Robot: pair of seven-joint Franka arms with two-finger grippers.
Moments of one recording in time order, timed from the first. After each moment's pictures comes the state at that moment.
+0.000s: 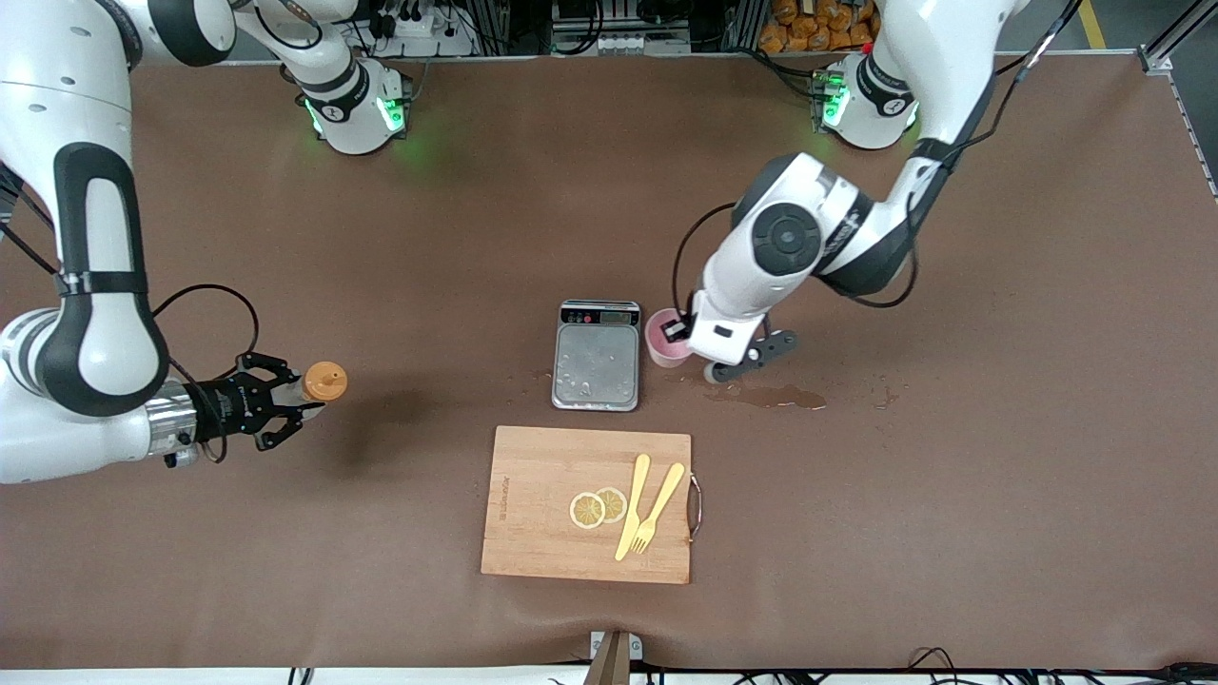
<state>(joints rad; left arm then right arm) -0.32 0.51 -0.38 -1.63 -0.04 2.12 -1.11 -0.03 0.70 -0.04 -1.29 0.49 1.52 1.24</state>
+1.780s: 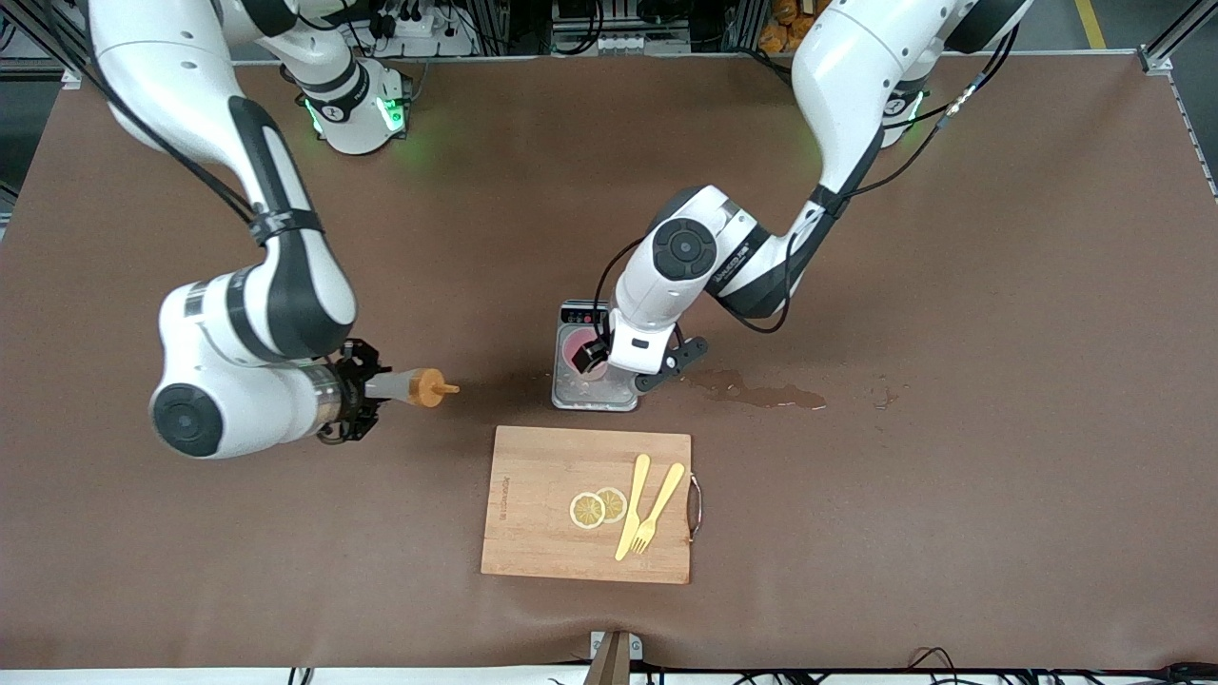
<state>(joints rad) -0.52 0.68 -0.27 -1.48 -0.04 2.30 -1.31 0.28 0.66 -0.04 -1.25 0.21 1.58 1.86</state>
